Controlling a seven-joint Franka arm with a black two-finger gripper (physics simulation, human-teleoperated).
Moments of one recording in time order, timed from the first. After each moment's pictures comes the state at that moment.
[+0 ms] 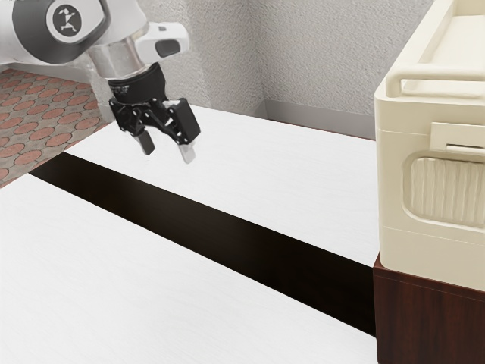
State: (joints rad) arm -0.18 0.01 0.25 -1.35 -0.02 1.45 -0.02
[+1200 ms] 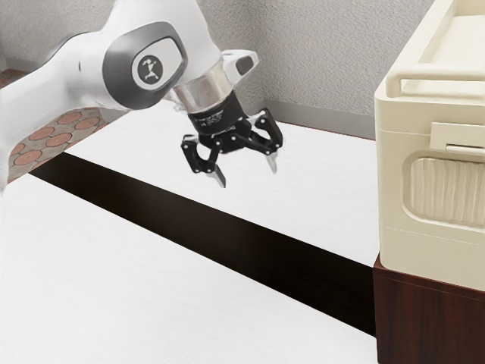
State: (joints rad) arm -0.20 0.10 0.17 -1.44 -0.14 1.72 -0.64
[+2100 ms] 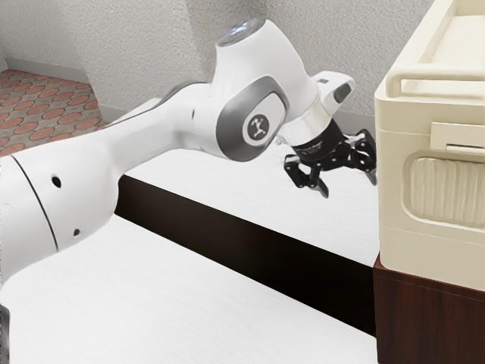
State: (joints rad) arm -0.18 0.34 -0.02 -1.34 -0.15 2.08 -0.58
